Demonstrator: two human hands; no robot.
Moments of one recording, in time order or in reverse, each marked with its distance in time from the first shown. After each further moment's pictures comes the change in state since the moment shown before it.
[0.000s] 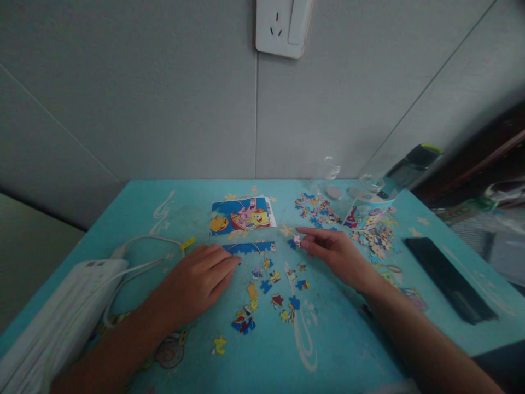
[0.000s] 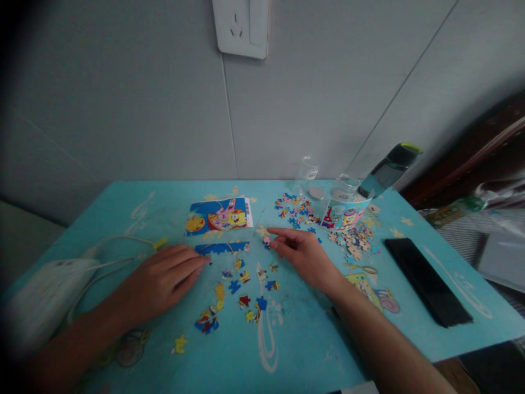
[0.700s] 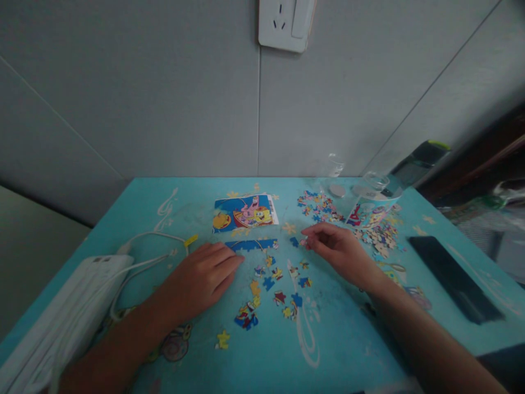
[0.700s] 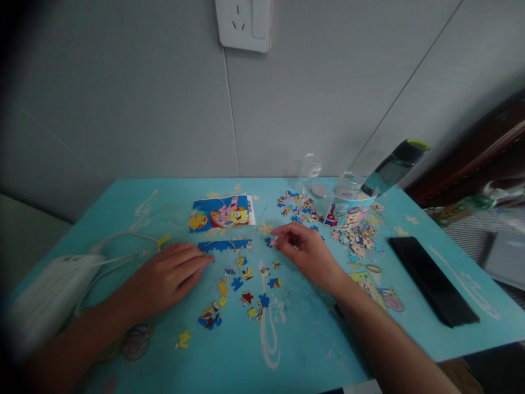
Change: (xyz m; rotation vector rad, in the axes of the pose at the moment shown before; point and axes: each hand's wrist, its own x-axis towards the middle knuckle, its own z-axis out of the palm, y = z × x) left_hand -0.003 -0.001 0.004 -0.020 -0.019 0.030; right_hand -0.002 -0.002 0.001 0.029 0.043 -0.046
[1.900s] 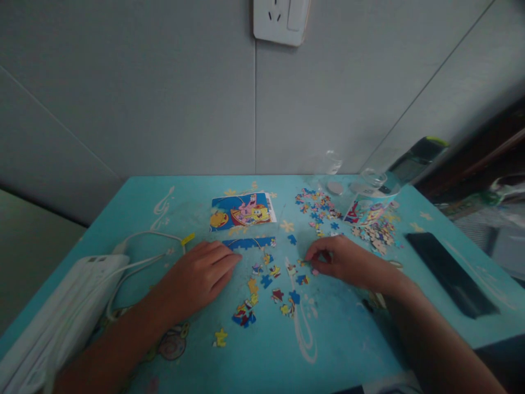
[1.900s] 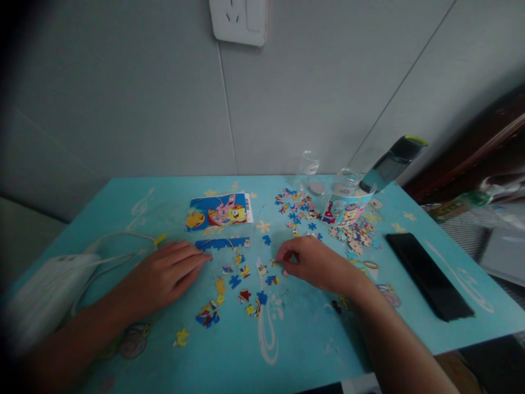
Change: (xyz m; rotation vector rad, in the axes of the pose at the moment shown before) left_hand 0.000 -0.001 0.000 0.012 -0.033 -0.003; right_hand -0.008 -0.009 -0.024 -0.482 -0.378 0.023
